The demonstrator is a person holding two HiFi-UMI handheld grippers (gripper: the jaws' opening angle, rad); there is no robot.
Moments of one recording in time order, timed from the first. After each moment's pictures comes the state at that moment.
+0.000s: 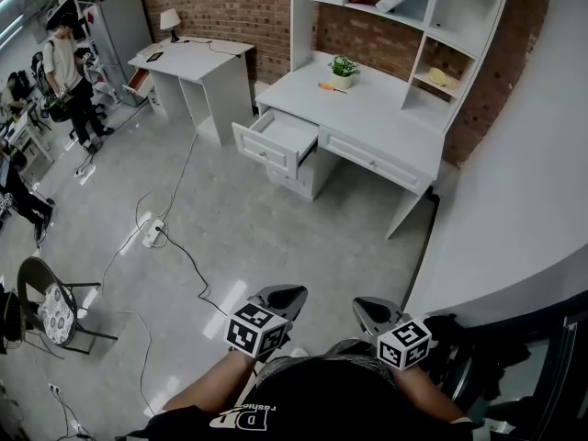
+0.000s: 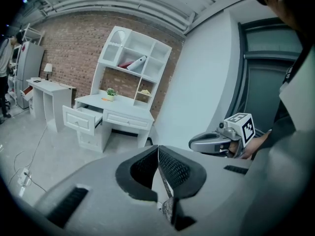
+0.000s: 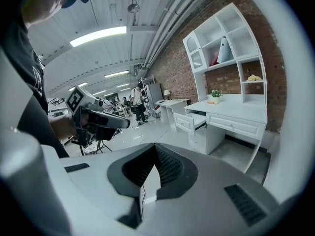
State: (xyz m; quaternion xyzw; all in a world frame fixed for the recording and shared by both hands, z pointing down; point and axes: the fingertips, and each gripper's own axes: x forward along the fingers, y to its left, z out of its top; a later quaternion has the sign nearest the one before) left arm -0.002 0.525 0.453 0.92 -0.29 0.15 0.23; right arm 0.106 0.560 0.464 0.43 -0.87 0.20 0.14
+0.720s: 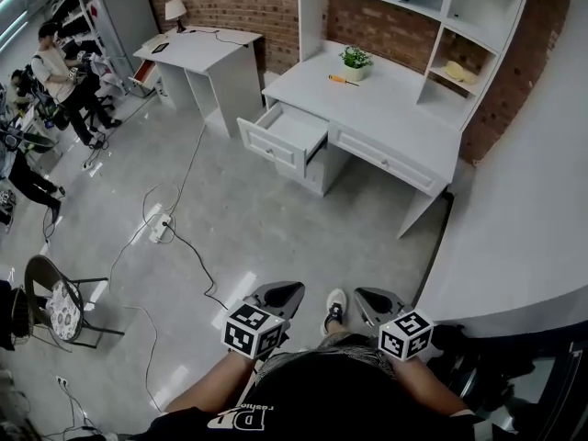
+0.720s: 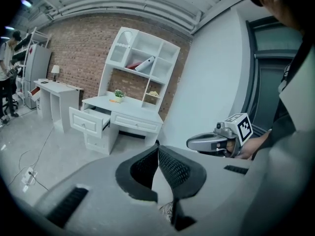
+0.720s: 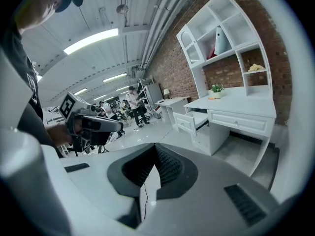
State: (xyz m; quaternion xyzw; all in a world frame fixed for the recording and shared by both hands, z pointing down) left arm -0.004 0.465 0.465 0.90 -0.33 0.15 0.23; right arm 0.115 0.482 0.483 0.41 -0.87 0.23 0.12
